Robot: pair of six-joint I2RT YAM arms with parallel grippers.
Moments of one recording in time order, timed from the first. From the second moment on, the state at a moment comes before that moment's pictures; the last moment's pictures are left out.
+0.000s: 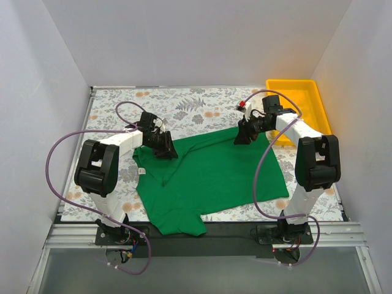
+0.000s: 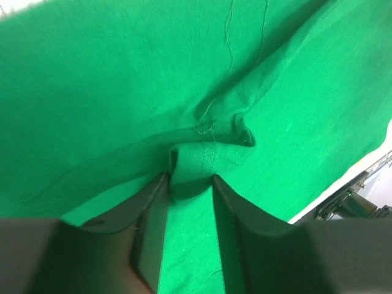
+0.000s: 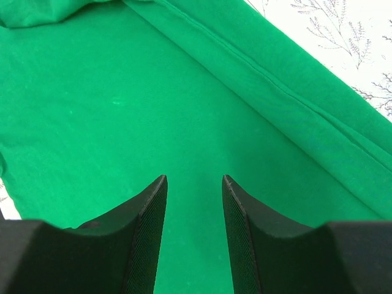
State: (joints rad) left arm -0.27 1.79 1.09 -0.42 0.48 -0.44; right arm 0.16 1.80 1.29 -0.61 -0.85 -0.58
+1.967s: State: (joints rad) left arm -0.40 1.66 0.95 -0.43 0.54 -0.43; right arm 0.05 2.04 1.57 -0.48 -0.38 -0.34
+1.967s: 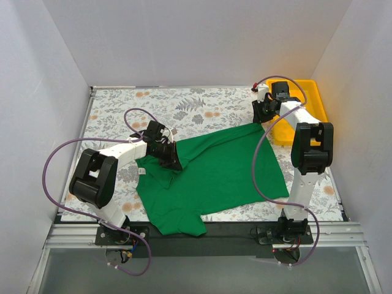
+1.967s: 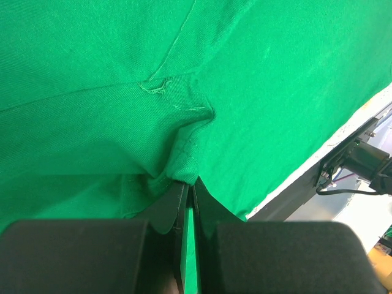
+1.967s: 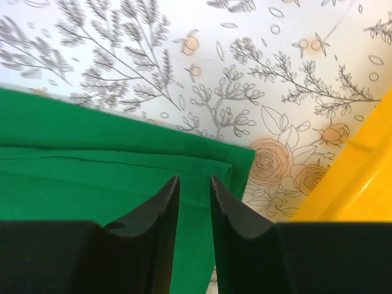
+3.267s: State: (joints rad) left arm -0.40 1.66 0.95 -0.43 0.54 -0.44; right arm 0.05 2.14 1.62 -0.48 -0.27 -0.34
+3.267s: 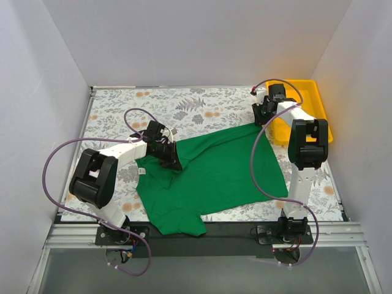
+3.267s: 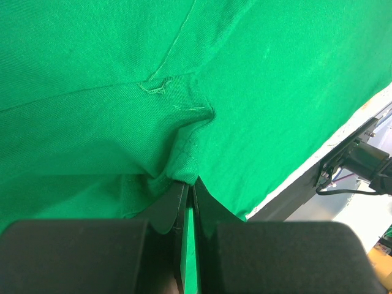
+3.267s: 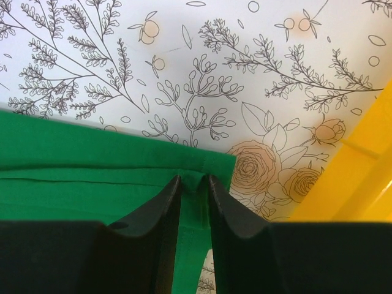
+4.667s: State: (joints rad) left arm -0.40 1.66 0.95 -0.43 0.53 -0.44; right arm -0.02 2.02 1.47 -0.48 -0.34 -0.44
